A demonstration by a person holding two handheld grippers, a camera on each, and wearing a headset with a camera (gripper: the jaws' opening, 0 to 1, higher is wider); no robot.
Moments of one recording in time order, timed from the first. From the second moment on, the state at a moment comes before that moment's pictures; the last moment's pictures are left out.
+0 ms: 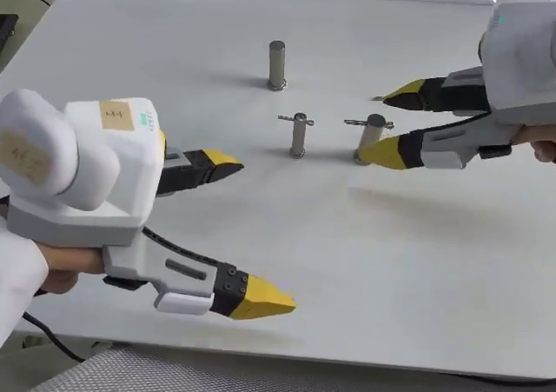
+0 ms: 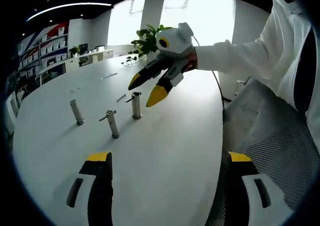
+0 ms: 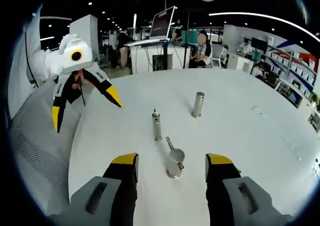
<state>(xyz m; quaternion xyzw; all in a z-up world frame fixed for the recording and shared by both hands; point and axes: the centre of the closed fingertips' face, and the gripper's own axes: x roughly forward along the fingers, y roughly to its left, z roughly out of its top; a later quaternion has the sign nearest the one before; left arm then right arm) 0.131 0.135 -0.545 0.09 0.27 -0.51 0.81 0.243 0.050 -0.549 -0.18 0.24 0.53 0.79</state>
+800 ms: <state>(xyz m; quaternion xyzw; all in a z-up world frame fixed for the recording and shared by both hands) 0.266 0.149 -0.465 0.00 0.14 -0.42 0.90 0.182 0.022 -0.531 -0.08 0.30 0.45 0.84</state>
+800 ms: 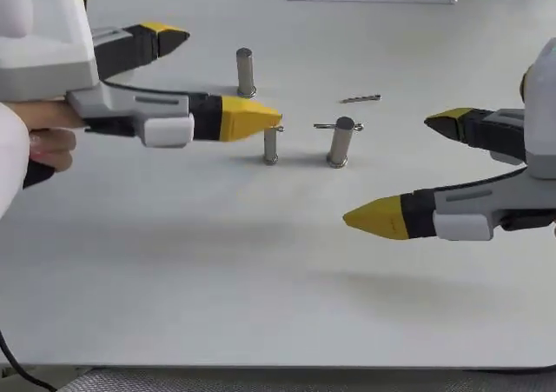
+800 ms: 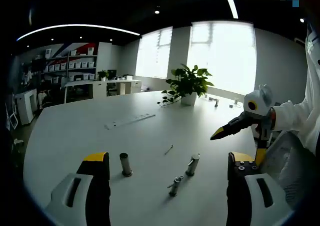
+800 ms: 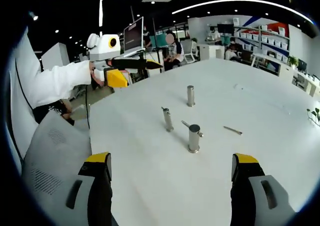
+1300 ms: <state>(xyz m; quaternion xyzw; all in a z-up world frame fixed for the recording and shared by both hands) 0.340 0.158 -0.505 0.00 0.18 -0.37 0.91 0.165 0.015 -0.527 -0.07 0.29 0.42 0.85</state>
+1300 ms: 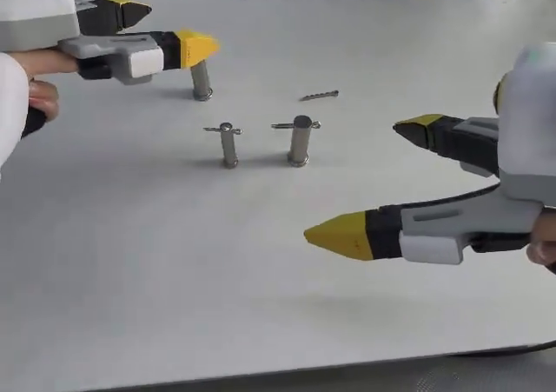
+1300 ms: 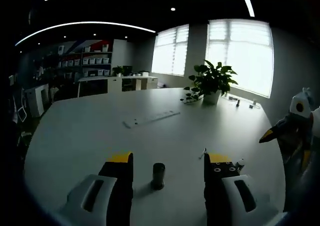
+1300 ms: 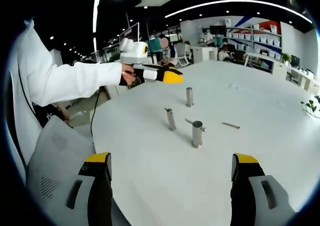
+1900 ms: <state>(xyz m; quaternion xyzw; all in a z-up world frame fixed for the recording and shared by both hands) 0.375 0.151 -0.555 0.05 0.23 -0.38 0.89 0.155 0.003 -0.537 -0.03 0.32 0.40 0.86</state>
